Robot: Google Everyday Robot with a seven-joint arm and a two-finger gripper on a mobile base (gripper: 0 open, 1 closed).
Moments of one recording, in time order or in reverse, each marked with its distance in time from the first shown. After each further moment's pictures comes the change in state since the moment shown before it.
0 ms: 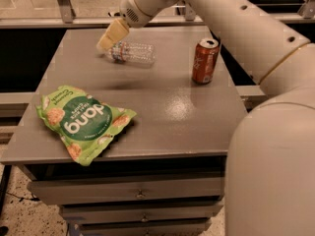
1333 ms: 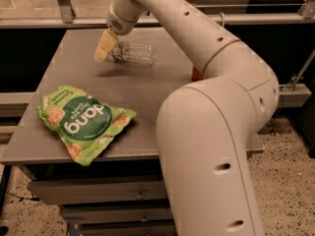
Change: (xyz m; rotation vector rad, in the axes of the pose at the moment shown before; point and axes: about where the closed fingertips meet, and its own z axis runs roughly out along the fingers) arm 0.012 -0.023 0.087 -0.024 0.191 -0.081
